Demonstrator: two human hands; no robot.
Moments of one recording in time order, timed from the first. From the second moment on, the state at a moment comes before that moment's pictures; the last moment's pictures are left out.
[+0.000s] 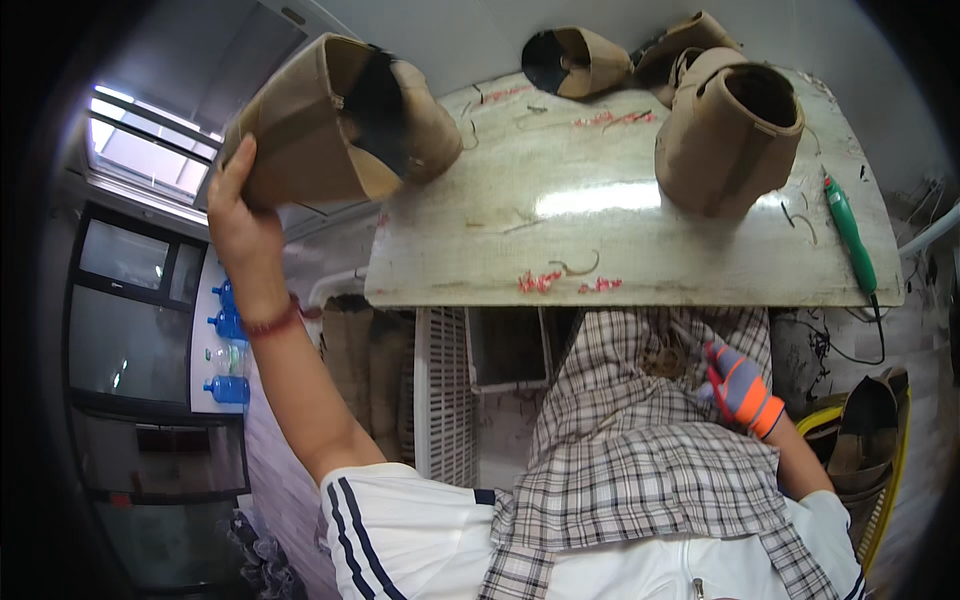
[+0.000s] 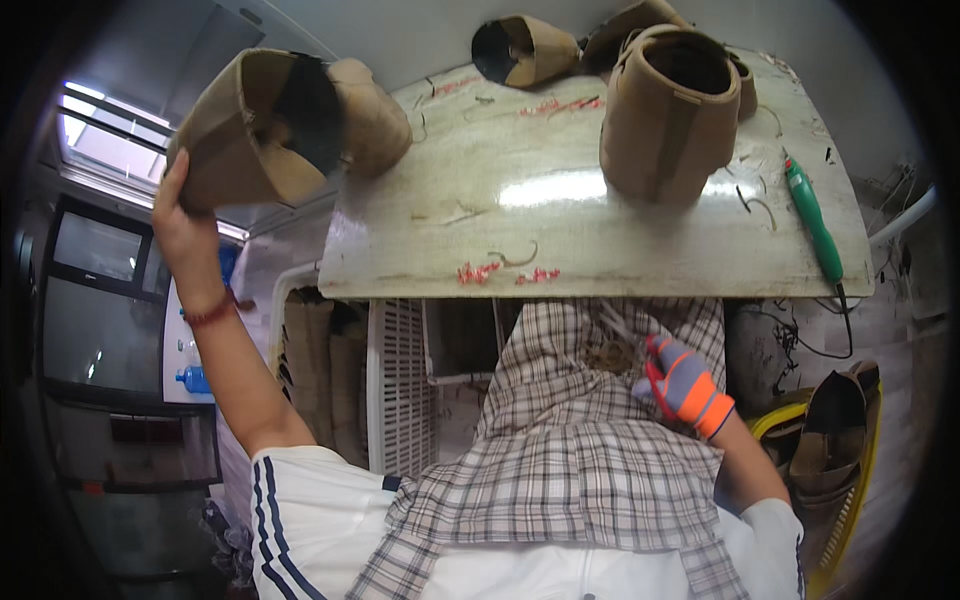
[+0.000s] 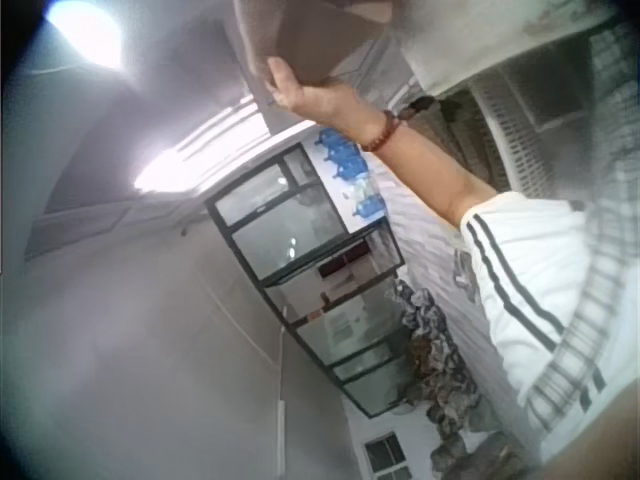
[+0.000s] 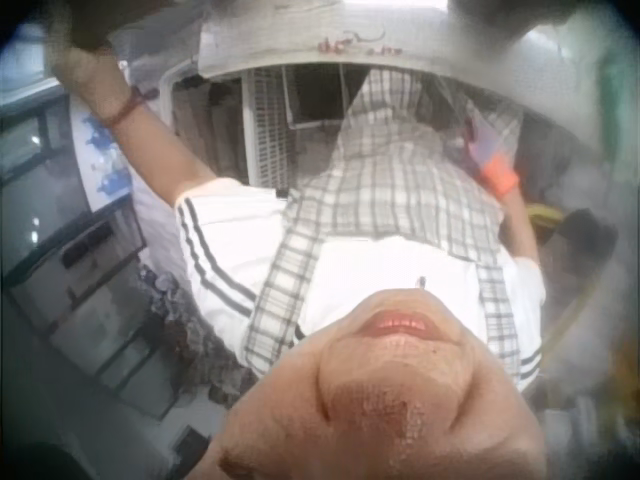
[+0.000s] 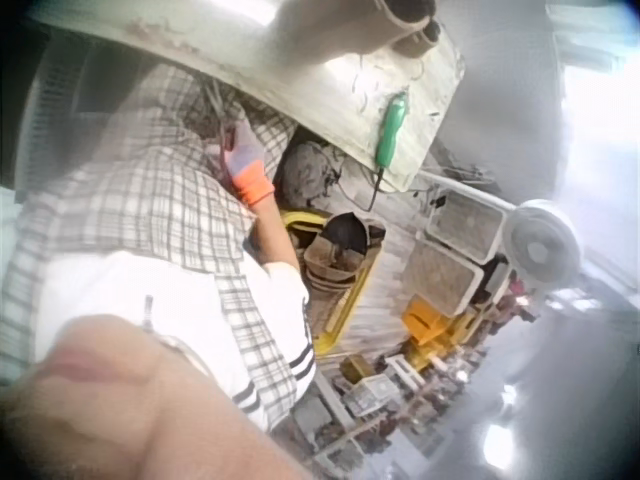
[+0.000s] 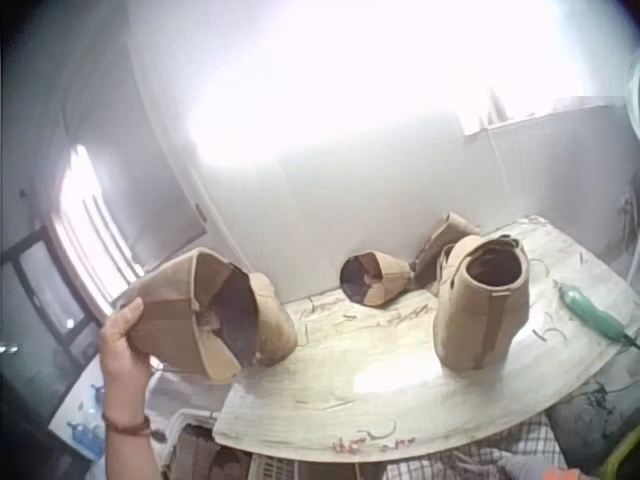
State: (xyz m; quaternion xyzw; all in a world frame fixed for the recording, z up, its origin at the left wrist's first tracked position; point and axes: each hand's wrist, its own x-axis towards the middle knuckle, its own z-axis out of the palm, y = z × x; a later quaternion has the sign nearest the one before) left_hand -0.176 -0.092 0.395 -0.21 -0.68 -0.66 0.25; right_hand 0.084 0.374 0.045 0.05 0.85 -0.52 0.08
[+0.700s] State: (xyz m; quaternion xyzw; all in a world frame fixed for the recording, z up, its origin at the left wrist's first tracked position) left_hand 0.067 0.009 0.003 0.25 -0.29 -0.92 -0.12; right_hand 0.028 0.346 0.060 -0.22 0.97 -0.12 0.06
